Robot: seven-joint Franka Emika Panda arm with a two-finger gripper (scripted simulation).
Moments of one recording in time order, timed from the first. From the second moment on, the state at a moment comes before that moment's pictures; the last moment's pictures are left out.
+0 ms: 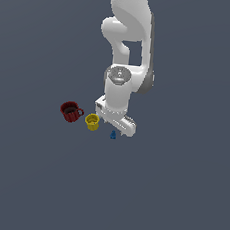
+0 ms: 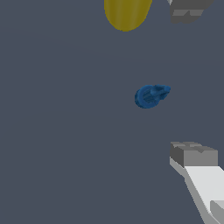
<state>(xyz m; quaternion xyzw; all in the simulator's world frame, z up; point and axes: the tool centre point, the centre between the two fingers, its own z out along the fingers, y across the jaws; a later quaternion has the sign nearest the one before) -0.031 0.001 0.096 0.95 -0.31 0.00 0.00</state>
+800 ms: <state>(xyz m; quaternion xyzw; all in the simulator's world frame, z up) -0.033 0.002 0.058 0.95 -0.31 0.00 0.00</state>
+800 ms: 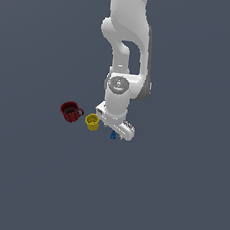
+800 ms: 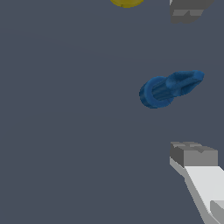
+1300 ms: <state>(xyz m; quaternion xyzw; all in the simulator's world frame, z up) -0.033 0.002 0.043 0.95 -0.31 0.00 0.00</state>
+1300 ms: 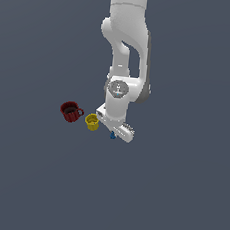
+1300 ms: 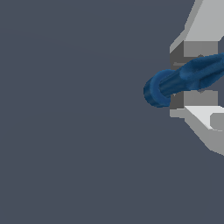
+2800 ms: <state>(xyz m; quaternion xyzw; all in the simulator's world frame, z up) -0.063 0.051 0.135 0.95 -0.31 0.00 0.00</state>
